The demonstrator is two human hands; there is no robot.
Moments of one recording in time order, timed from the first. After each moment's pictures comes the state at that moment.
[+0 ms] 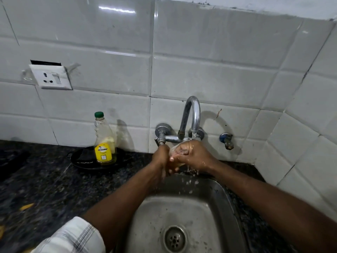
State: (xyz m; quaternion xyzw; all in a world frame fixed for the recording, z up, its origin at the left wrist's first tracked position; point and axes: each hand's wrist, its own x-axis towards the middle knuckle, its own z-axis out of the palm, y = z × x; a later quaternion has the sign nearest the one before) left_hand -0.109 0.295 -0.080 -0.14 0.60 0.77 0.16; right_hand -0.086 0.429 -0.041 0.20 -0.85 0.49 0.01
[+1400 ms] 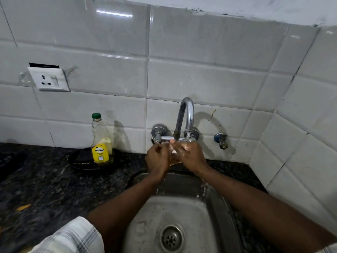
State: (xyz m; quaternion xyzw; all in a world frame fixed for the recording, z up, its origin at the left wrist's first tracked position) left_hand -0.091 0.300 -0.084 -0.06 0.70 0.70 -0.12; right_hand -0.081 0.419 -0.054 0.11 -0.86 0.46 0.18
